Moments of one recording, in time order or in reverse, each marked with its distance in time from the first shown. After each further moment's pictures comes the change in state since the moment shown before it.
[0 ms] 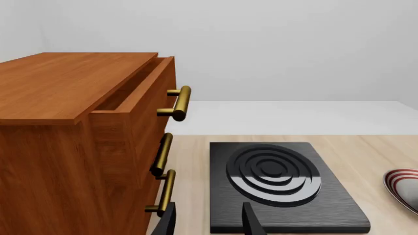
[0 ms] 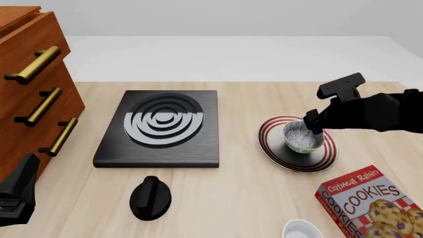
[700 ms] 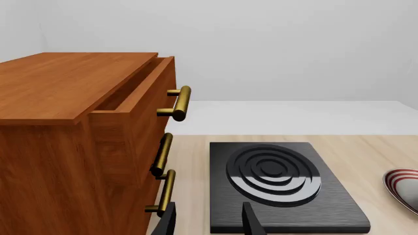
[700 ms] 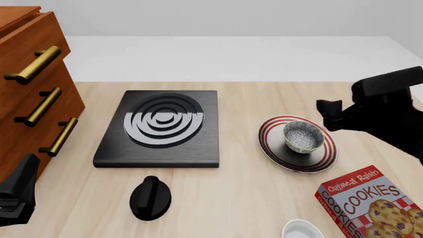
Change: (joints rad) left arm 0.000 0.000 0.000 0.000 0.000; right arm 0.076 -0.475 0.272 -0.165 0.132
